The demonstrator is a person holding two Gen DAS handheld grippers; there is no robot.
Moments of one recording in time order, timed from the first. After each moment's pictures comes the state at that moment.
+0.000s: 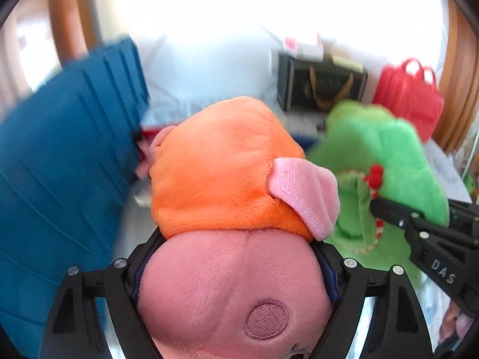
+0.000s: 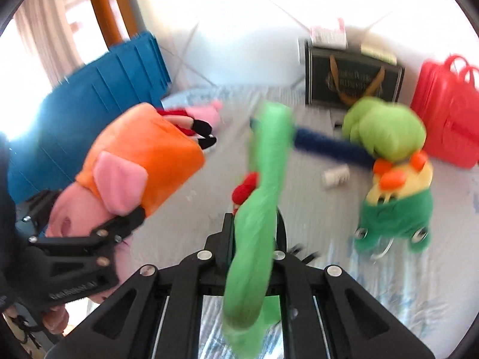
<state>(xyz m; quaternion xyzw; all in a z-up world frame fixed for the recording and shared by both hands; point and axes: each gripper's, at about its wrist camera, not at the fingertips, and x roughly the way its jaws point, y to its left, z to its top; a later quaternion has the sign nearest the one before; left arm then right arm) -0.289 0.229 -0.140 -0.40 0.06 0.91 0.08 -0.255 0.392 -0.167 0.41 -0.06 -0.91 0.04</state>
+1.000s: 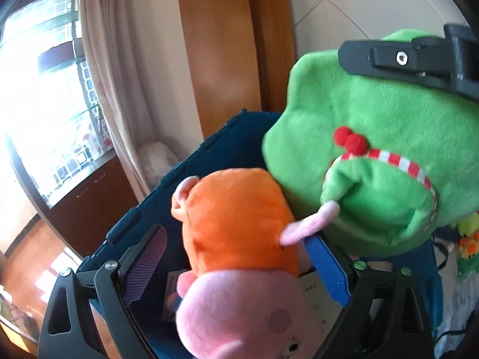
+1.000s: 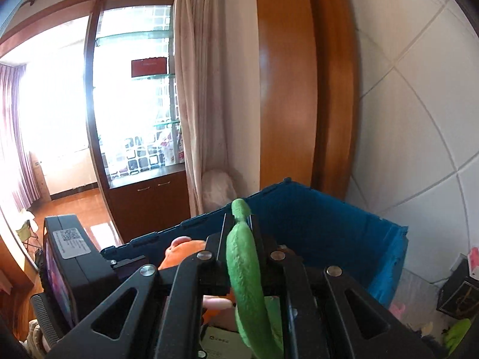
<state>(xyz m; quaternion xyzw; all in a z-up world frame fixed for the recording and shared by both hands) -0.269 -0.192 0.016 -0.31 0.01 0.94 -0.14 -0.349 -0.073 0.070 0.20 0.06 -0.93 0.30</state>
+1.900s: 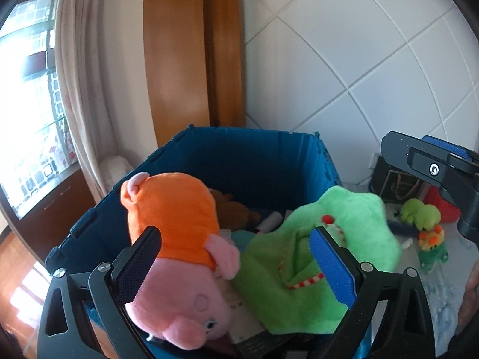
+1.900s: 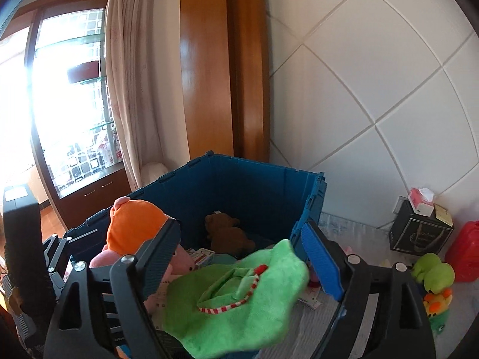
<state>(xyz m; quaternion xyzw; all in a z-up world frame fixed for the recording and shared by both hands) -0.219 -0.104 0.030 -0.28 0.00 0.96 -0.04 -0.290 0.044 0.057 0.22 0.02 -0.97 0.12</state>
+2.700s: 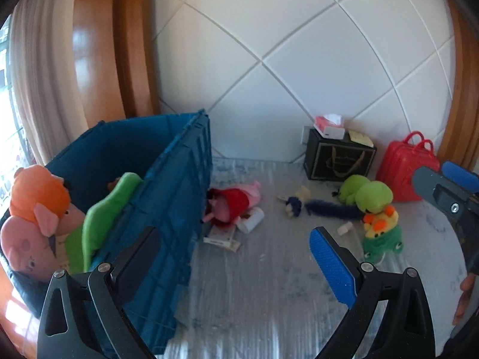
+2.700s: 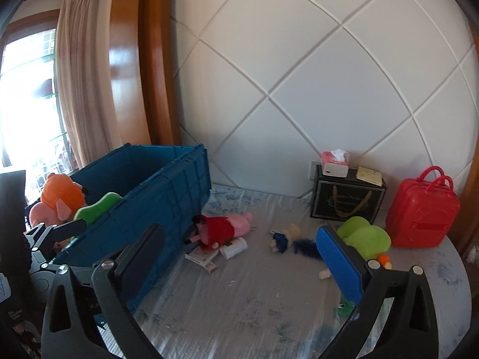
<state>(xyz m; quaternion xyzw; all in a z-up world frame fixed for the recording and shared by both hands) -0.220 0.146 0.006 -0.32 0.02 0.95 0.03 -0.208 0.312 0.010 0.24 -0.02 -0.97 0.00</state>
